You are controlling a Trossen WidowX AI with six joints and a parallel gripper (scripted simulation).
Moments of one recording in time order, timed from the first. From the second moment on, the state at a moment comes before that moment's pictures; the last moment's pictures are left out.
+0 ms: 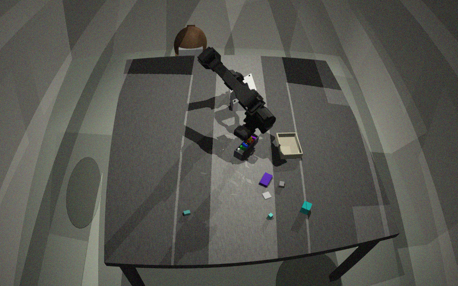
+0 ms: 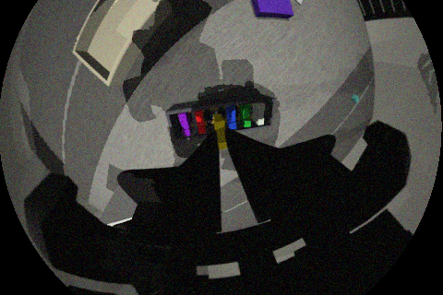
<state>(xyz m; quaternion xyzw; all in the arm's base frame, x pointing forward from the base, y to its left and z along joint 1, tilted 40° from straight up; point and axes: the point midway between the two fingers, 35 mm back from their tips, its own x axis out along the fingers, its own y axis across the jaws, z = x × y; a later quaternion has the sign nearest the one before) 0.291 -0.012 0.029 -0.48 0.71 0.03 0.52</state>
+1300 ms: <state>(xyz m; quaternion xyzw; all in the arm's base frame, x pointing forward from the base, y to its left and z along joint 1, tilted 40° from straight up) 0.317 0.092 -0.016 -0.48 0.70 0.04 0.53</state>
